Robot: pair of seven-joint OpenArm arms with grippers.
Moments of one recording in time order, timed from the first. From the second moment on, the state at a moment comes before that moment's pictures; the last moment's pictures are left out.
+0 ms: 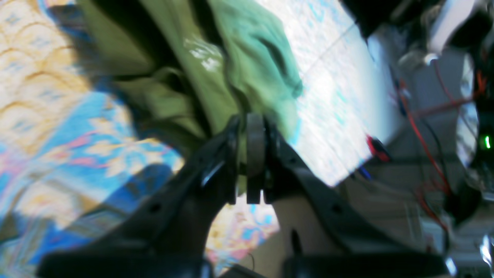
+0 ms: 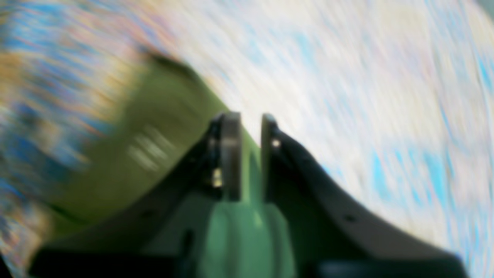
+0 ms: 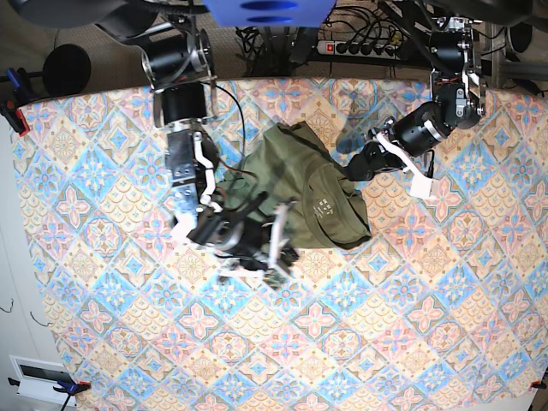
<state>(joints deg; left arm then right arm) 17.8 -17.6 -9.5 107.4 -63.7 -13.2 52.8 16.0 -4.4 -7.3 88.7 6.5 40.9 -53.4</state>
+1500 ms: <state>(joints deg) 12.4 -7.3 -5.5 93.9 -67.6 -12.9 55.8 18.6 -1.8 -6.4 83.7 7.2 41.1 -52.3</state>
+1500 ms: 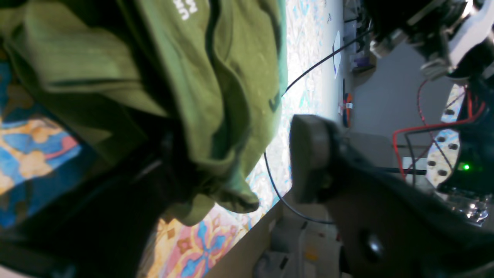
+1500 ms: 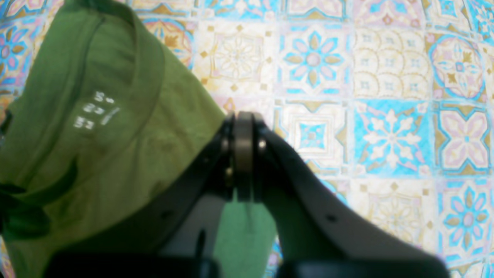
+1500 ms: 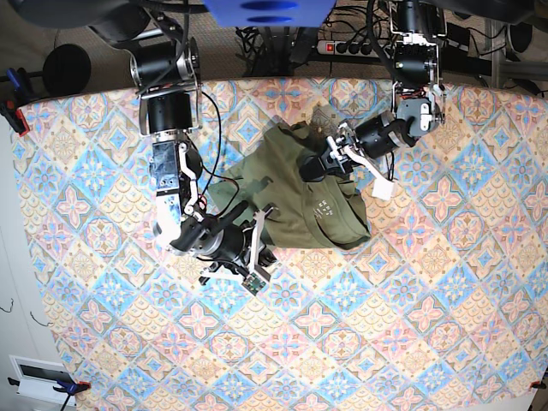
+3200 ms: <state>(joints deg) 16.7 -12.0 0.7 93.2 -58.0 -13.3 56.7 24.2 -0.2 -23.2 61.4 -0.2 40.9 -44.6</state>
